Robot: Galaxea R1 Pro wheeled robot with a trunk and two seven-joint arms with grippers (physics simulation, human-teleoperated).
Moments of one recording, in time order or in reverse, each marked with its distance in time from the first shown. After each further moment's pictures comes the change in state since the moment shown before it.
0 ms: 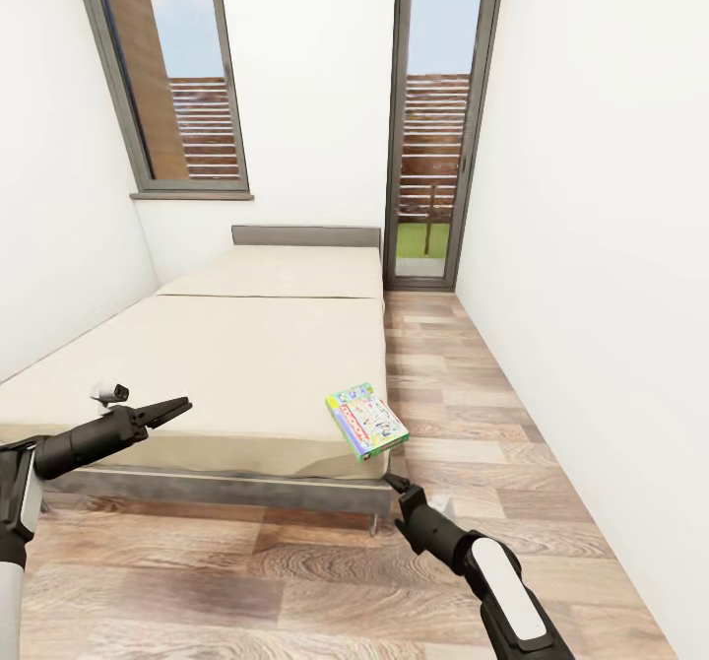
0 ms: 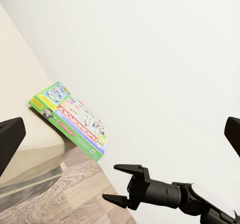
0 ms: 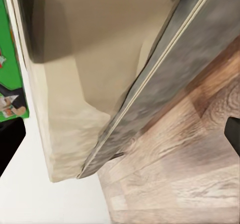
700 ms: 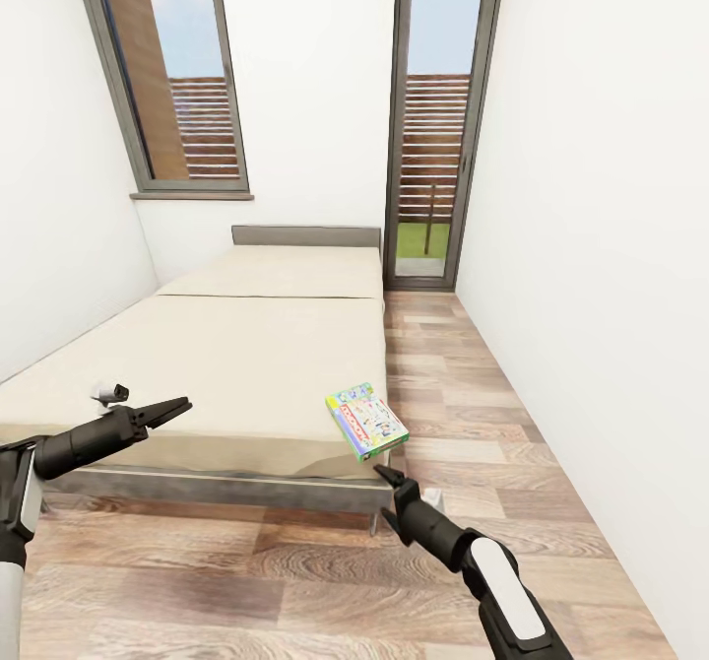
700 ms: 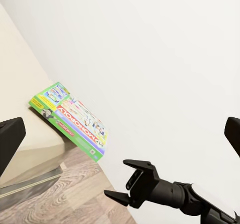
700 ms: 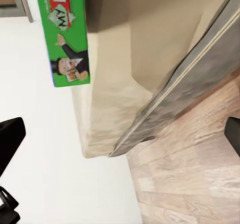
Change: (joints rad) left arm 0.000 0.000 0.000 0.000 0.000 0.000 0.000; right arm 0.000 0.006 -0.001 0.000 -0.016 0.079 0.148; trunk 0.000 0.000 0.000
